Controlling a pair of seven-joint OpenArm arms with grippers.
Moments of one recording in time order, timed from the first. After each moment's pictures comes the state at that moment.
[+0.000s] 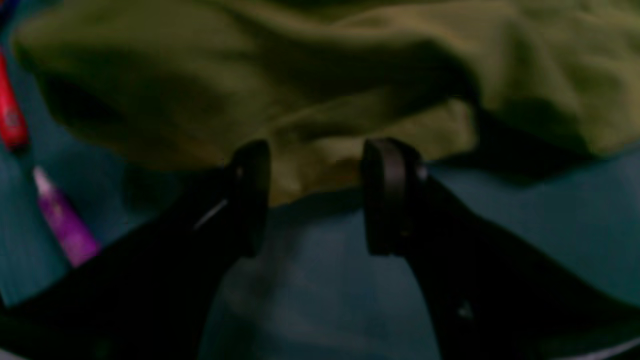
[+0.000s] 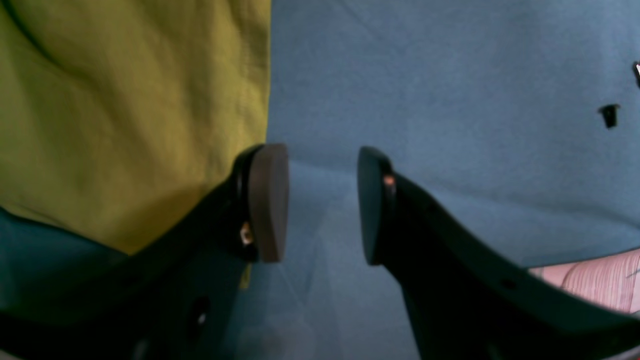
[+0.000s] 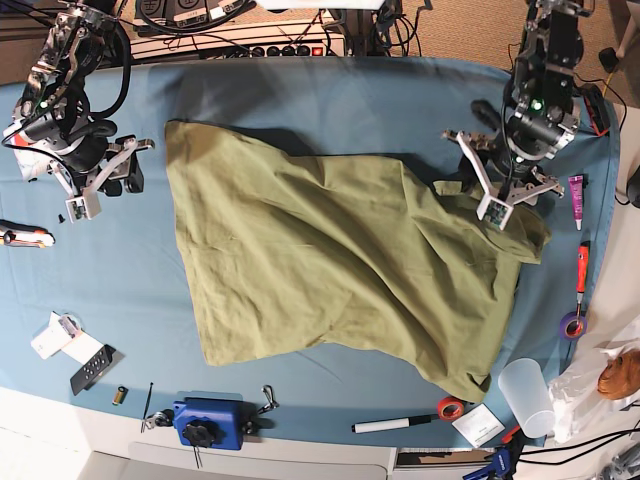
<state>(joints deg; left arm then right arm) 14.2 -18.0 1.6 110.6 -9.9 -9.5 51.8 -13.8 20.3 30.6 107.5 31.9 31.3 -63.5</state>
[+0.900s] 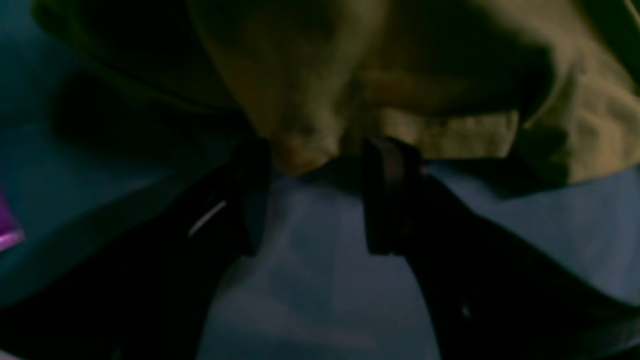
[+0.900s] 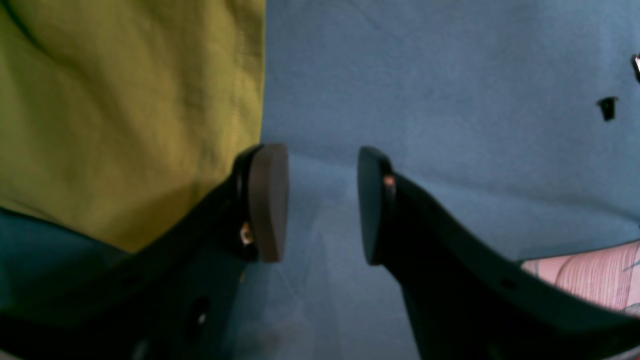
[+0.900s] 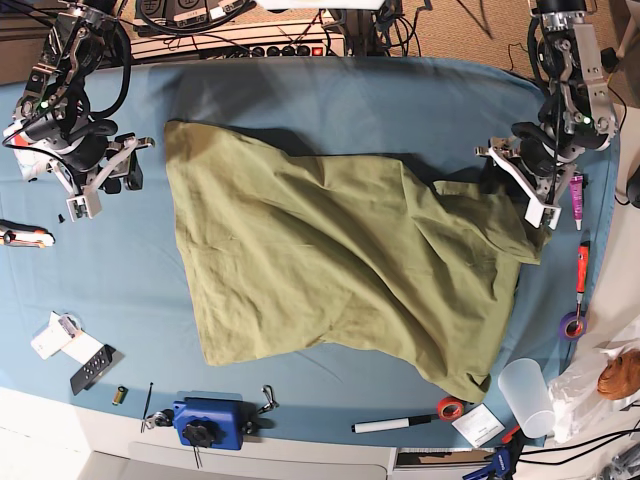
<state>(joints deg) 12.6 -14.3 -15.7 100.1 -33.2 -20.0 55.0 -13.8 20.3 30.6 107.5 31.0 31.3 -64.1</state>
